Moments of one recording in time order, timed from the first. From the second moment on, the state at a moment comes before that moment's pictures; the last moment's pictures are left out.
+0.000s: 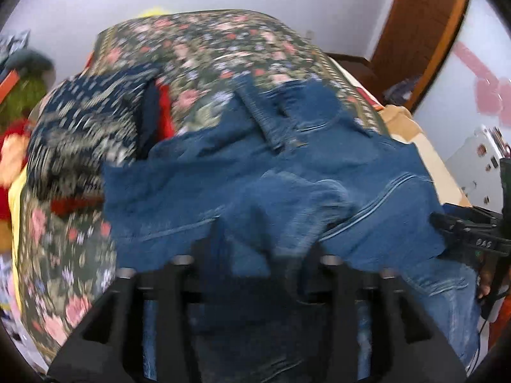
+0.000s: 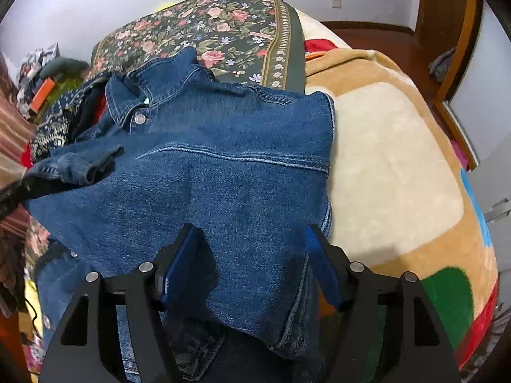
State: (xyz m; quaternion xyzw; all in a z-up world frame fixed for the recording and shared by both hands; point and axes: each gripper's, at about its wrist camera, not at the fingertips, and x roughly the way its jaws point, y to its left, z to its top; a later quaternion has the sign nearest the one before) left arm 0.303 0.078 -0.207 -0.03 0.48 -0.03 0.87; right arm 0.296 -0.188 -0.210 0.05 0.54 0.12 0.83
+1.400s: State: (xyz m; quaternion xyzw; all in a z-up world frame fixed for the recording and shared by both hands) left arm 0.261 0.219 -0.216 -0.13 0.46 0.10 0.87; right arm 0.325 -0.222 -0.173 0.10 0.50 0.09 0.85
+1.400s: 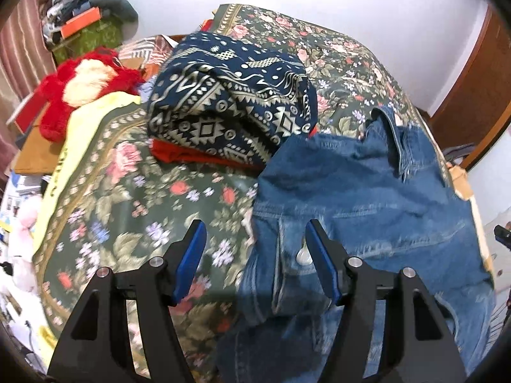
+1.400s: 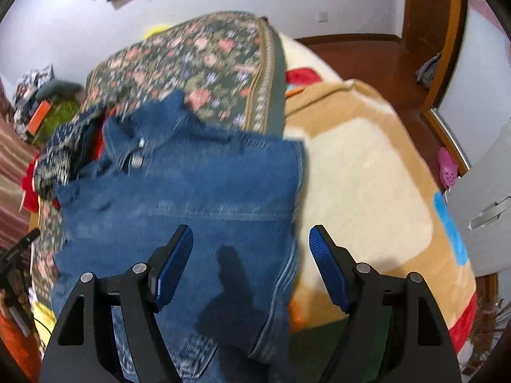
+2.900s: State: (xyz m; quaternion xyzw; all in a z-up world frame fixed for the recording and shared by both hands) left arm 0.318 0.178 -0.163 -0.10 0.39 -0.01 0.92; right arm 0.384 -0.226 -0.165 0.17 0.46 0.12 0.86
